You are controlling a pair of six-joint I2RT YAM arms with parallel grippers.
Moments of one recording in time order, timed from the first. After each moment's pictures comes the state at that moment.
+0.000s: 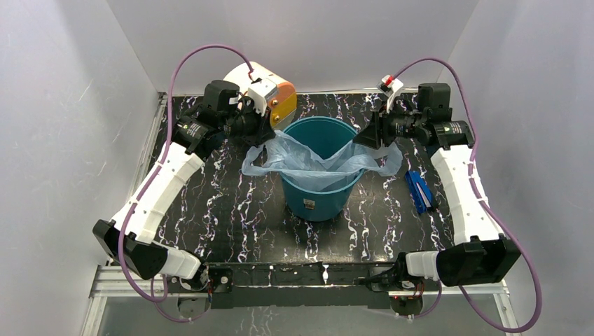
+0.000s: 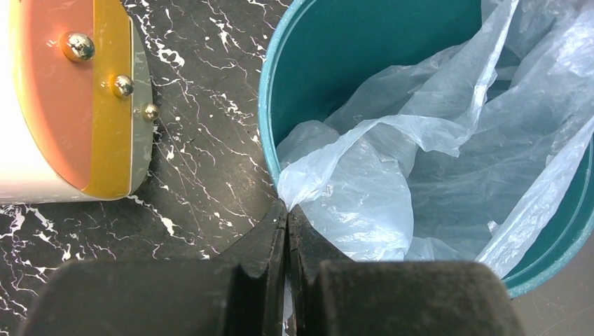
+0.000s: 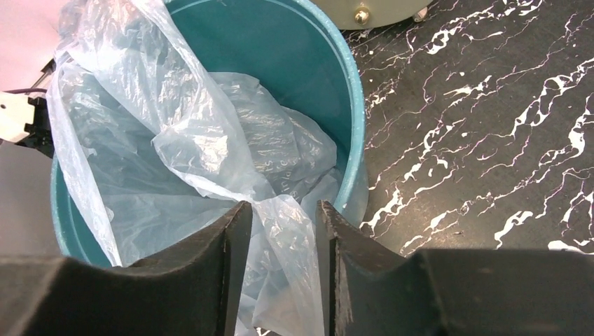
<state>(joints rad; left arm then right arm) -0.51 1.41 1.61 -0.79 0.34 0.08 0.12 1.30 1.43 -0.78 -0.88 -0.17</state>
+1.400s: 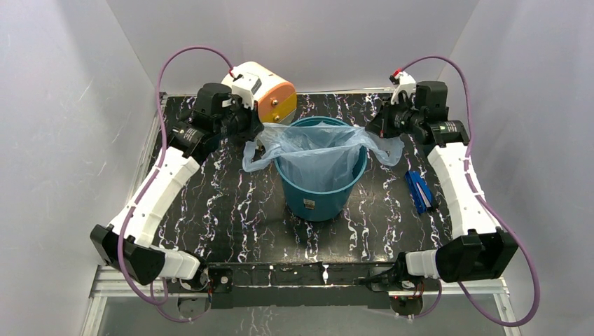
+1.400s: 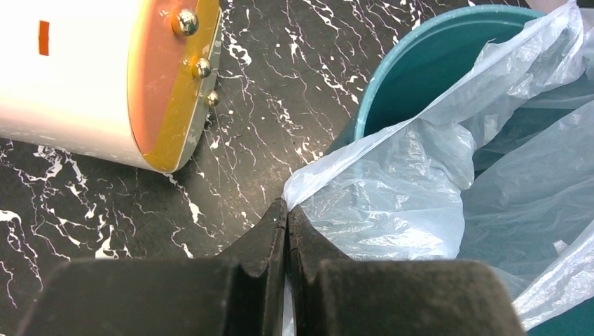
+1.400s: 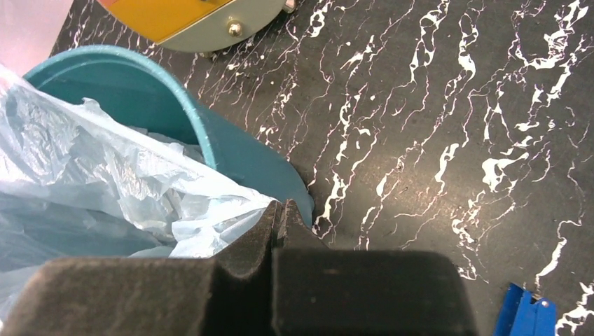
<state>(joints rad) -0.46 1.36 1.51 -0.68 0.16 -0.06 0.12 1.31 1.40 -0.68 -0.52 0.07</state>
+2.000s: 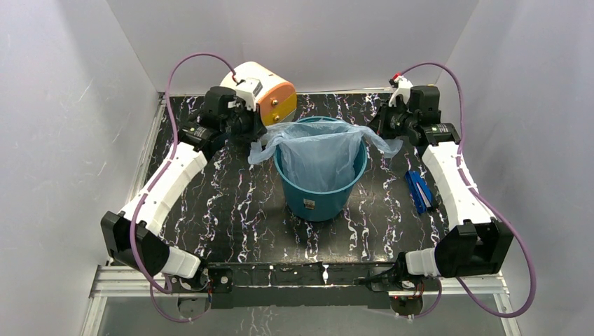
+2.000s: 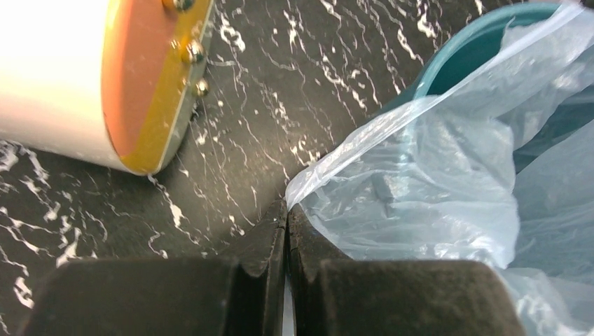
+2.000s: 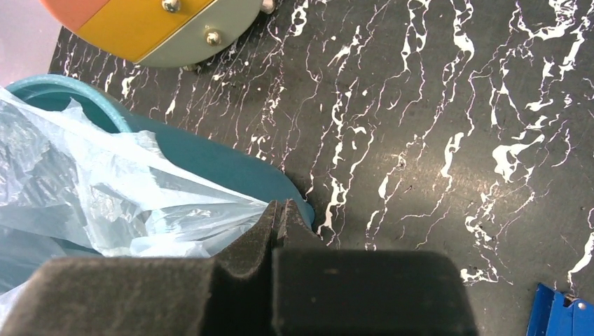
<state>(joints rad) -0.42 1.42 1.45 -0.57 0.22 -0.11 0.12 1.34 1.31 -0.56 -0.47 0.18</state>
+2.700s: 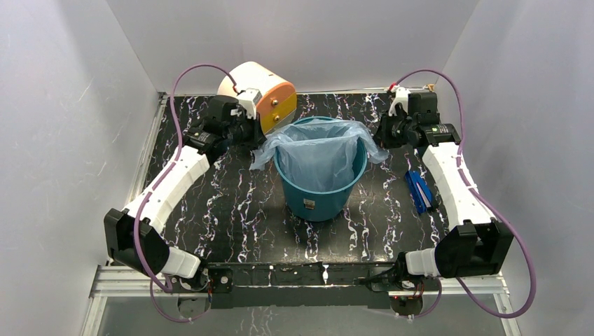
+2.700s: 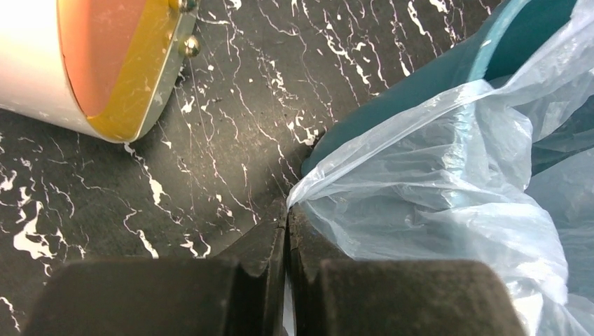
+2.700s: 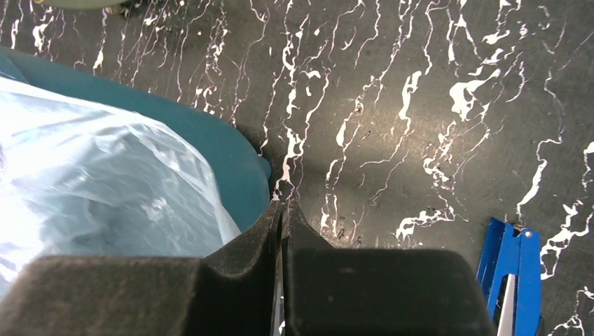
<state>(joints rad) -0.41 1.42 1.33 -0.54 0.24 -0.17 0.12 1.34 1.30 -0.70 -0.35 0.07</state>
